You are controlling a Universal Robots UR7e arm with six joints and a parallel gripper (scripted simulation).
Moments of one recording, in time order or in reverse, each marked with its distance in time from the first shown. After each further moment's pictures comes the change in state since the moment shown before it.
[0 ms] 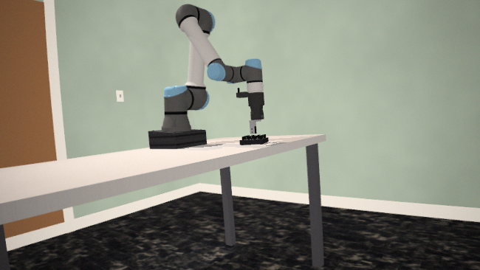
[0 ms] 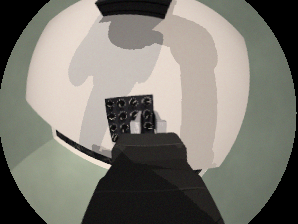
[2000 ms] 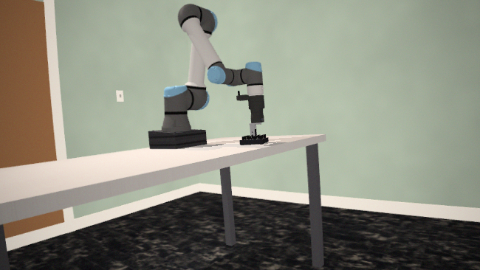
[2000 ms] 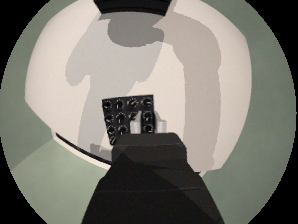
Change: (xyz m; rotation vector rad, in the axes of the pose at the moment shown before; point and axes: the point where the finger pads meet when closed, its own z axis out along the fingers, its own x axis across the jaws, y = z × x) arm 0.000 0.000 0.014 0.000 0.000 0.000
